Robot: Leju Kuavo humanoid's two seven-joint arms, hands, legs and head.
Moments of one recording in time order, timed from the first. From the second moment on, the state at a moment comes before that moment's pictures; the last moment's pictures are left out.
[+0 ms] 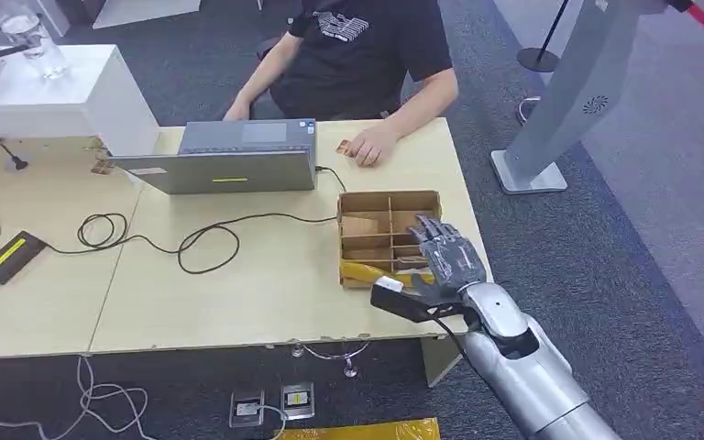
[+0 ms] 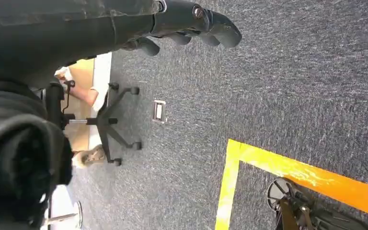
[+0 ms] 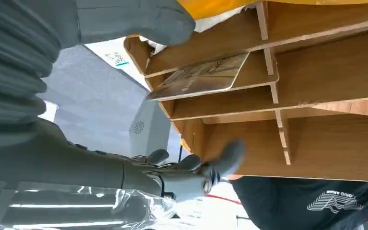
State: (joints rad) left arm -0.15 0.20 -0.98 -0.19 1.11 0.35 0.20; right arm -0.49 -0.16 0.54 -1.17 1.19 -0.11 0.09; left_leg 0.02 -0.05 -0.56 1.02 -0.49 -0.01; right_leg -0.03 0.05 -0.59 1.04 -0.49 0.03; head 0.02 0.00
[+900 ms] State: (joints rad) left arm -0.15 0.20 -0.98 -0.19 1.12 0.35 0.20; right arm -0.48 -0.16 0.54 -1.16 1.18 -0.10 0.08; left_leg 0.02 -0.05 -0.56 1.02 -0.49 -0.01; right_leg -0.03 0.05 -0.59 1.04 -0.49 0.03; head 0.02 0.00
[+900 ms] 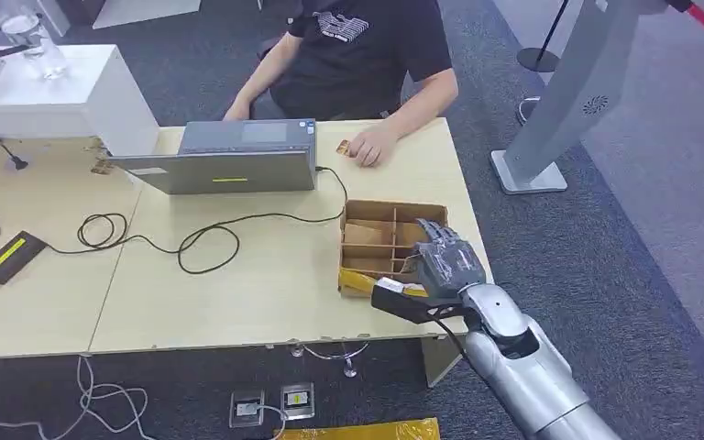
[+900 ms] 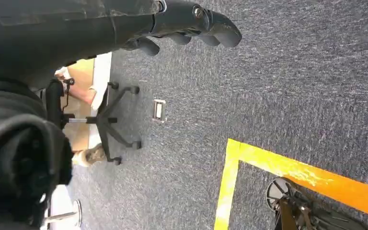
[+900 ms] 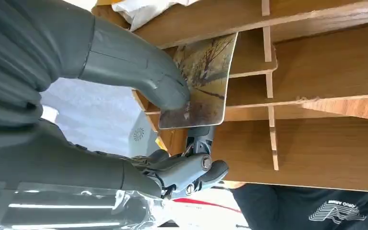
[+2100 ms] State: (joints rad) left arm -0.14 0.20 -1.03 -0.19 1.08 0.30 0.15; right arm -0.54 -0.22 0.28 -1.68 1.22 -0.34 0.00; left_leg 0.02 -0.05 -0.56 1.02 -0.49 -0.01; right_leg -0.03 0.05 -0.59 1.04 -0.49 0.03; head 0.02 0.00
